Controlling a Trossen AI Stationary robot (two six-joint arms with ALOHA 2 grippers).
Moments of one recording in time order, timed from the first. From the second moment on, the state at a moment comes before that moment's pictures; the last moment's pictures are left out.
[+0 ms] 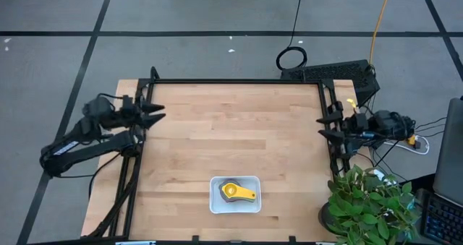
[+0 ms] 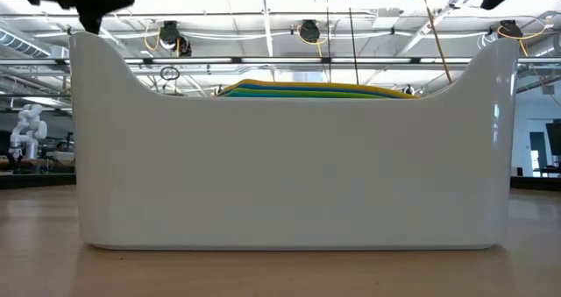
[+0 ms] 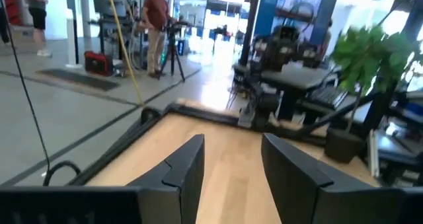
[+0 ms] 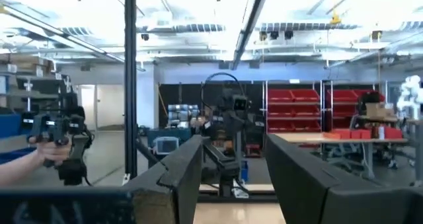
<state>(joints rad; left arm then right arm) 0.45 0.22 0.56 -0.33 0.26 -0.13 0.29 0.01 0.34 0.01 0.24 -0.06</state>
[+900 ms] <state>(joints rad) 0.44 0.22 0.06 0.18 0.32 -0.17 0.29 0.00 0.33 -0.38 0.29 0.08</state>
